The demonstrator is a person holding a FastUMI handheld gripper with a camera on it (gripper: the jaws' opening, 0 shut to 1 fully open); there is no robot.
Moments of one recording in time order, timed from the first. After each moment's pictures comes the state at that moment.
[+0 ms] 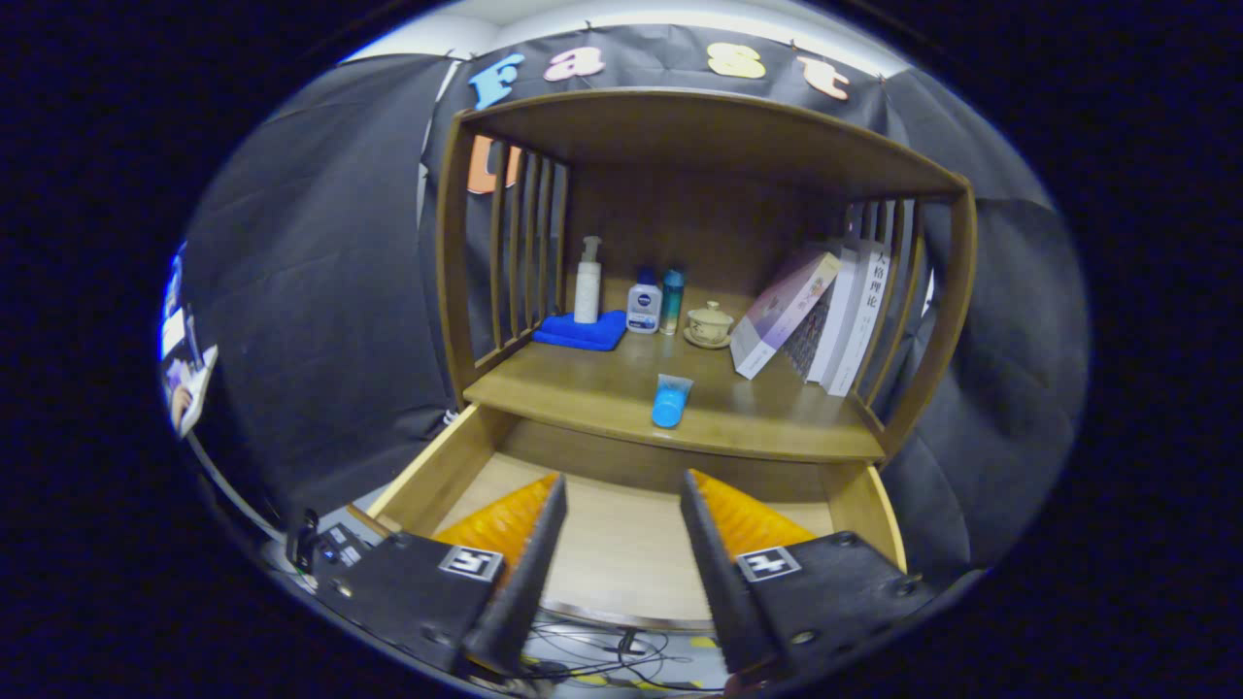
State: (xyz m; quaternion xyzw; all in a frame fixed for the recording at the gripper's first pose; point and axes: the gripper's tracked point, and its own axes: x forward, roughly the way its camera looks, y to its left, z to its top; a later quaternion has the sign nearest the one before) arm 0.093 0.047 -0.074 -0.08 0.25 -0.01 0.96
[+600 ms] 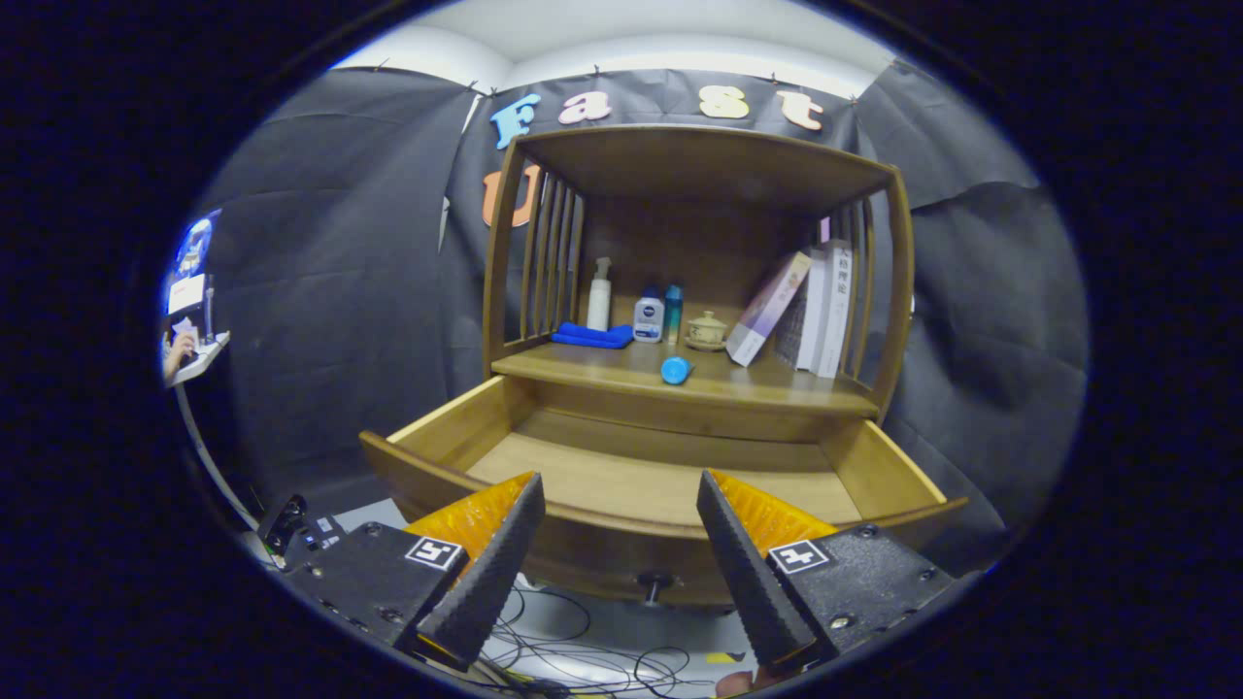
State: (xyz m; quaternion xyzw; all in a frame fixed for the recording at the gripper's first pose) arm 0.016 0.039 -0.145 -0.06 0.17 -0.02 0.98
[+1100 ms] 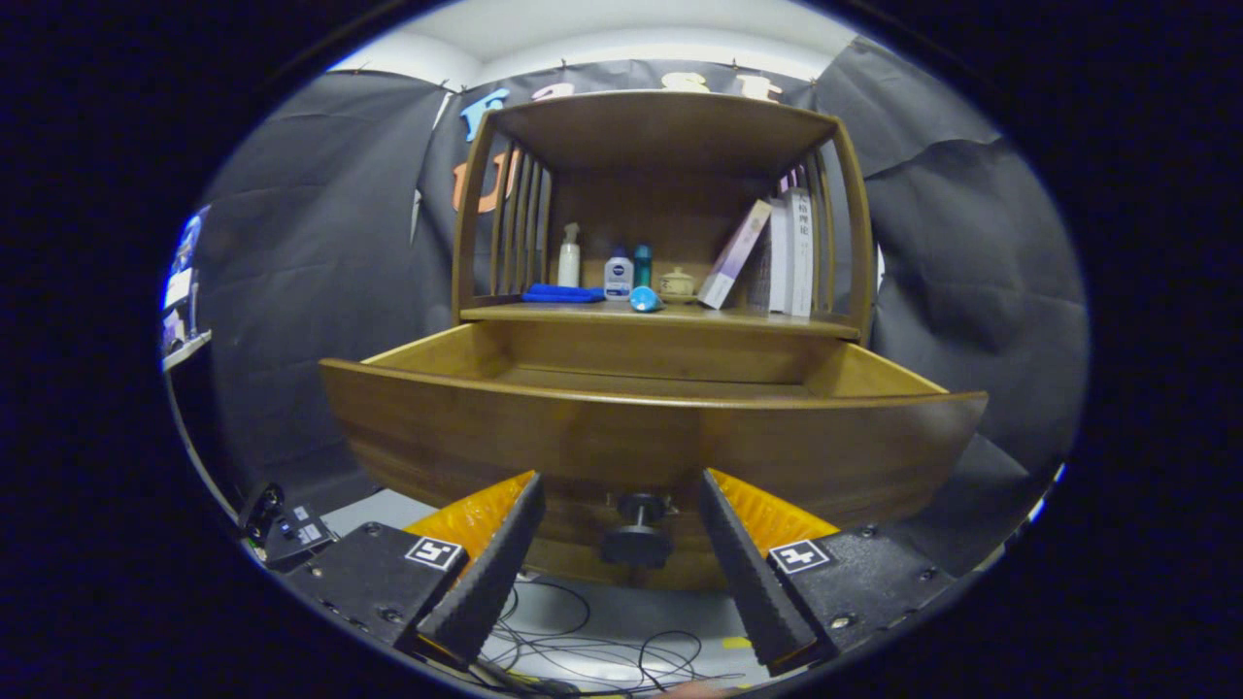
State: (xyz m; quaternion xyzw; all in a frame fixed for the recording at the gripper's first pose) arm 0.011 0.015 -0.218 -0.04 0.16 -0.05 0.98
